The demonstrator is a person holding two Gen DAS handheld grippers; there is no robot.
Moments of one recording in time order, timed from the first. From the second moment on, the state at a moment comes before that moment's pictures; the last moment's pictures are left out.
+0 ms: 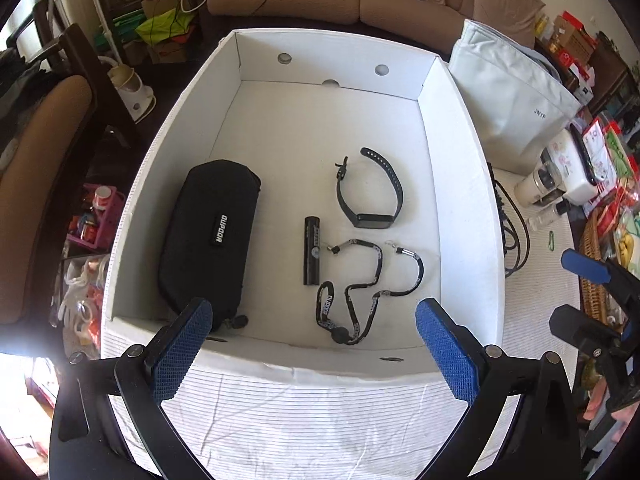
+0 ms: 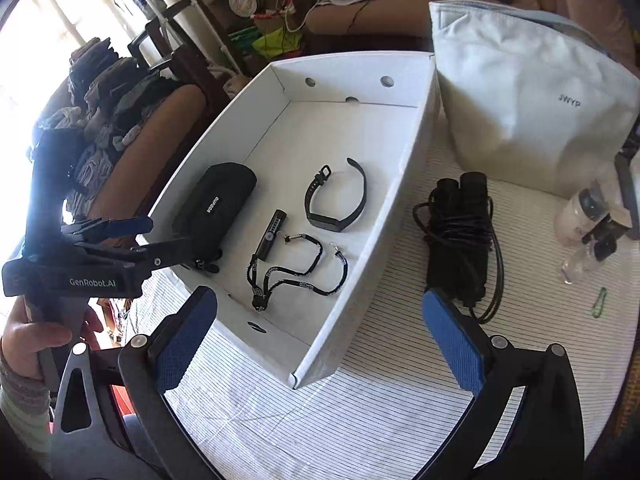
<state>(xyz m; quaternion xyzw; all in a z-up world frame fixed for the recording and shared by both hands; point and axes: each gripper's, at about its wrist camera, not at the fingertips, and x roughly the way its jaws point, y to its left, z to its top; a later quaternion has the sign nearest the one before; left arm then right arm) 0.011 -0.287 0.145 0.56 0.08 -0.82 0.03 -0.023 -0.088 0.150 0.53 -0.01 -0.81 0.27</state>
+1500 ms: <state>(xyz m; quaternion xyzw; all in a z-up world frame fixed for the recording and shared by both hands) -0.042 -0.160 0.119 0.52 0.24 -0.81 -0.10 -0.107 -0.051 0.007 0.49 0.06 -0.84 0.22</state>
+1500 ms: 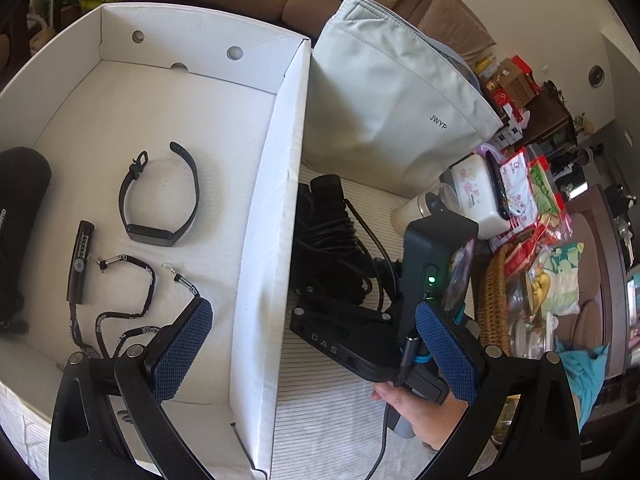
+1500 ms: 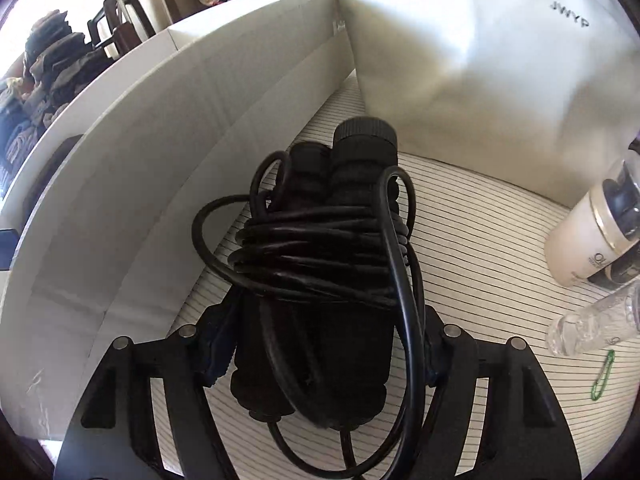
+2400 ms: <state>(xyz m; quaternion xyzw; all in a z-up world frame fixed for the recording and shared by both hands) -0.011 -0.111 0.177 0.41 0.45 -0.73 -0.31 0.021 0.021 0.194 0.37 -0.05 -0.87 0.33</state>
